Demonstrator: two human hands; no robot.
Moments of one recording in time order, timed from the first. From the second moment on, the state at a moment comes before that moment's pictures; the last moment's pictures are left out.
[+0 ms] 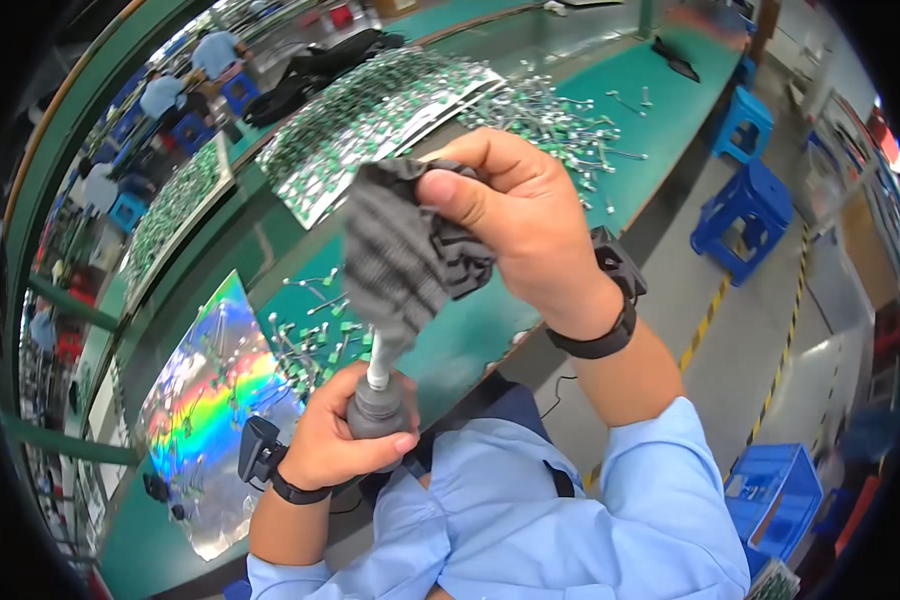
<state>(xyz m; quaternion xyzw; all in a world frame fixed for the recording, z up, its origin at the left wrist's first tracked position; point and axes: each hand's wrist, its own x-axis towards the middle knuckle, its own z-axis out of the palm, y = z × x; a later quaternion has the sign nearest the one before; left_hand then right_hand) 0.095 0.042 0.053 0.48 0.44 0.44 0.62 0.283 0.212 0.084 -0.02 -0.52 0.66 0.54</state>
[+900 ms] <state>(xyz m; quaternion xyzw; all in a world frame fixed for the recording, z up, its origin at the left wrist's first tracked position) 0.067 -0.004 0.037 0.42 0.38 0.49 0.67 0.245 0.168 0.070 0.12 -0.80 0.54 0.24</state>
